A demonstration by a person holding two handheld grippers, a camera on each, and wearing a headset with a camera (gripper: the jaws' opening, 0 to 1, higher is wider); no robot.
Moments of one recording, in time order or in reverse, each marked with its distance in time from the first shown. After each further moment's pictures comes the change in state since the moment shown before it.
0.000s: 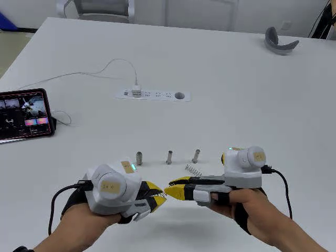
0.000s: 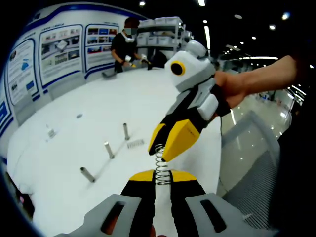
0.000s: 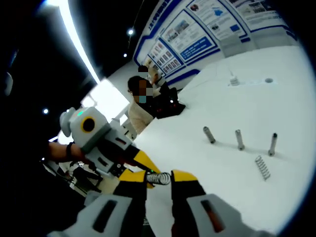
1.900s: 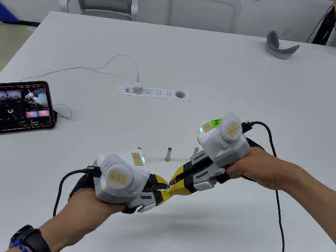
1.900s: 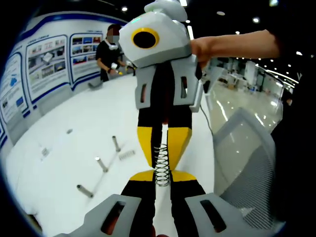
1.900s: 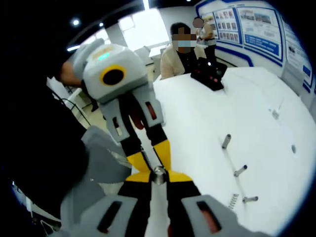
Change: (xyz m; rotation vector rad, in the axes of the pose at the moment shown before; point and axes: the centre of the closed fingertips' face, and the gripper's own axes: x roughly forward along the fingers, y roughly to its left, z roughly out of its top) left arm 0.003 -0.017 0.016 0.123 -0.028 -0.087; right arm -0.006 0.025 -0.011 -0.571 0.561 0.110
